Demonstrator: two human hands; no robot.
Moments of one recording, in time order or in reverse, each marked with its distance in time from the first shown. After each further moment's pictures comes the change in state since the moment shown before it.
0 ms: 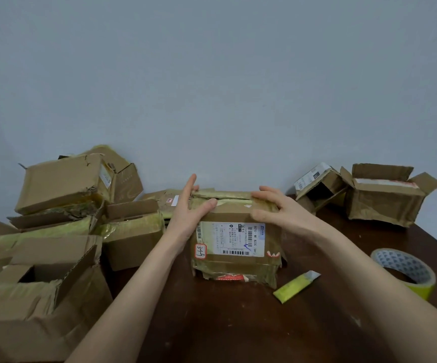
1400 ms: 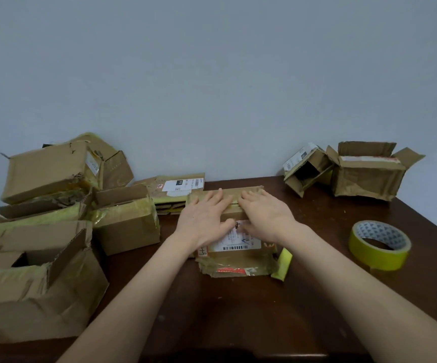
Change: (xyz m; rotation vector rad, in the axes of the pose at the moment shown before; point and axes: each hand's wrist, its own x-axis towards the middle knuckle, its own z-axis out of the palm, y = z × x) left_hand -0.025 0.003 0.042 1.256 -0.409 0.264; right_hand -0.015 -0.005 0.041 -0.989 -0.078 -0.043
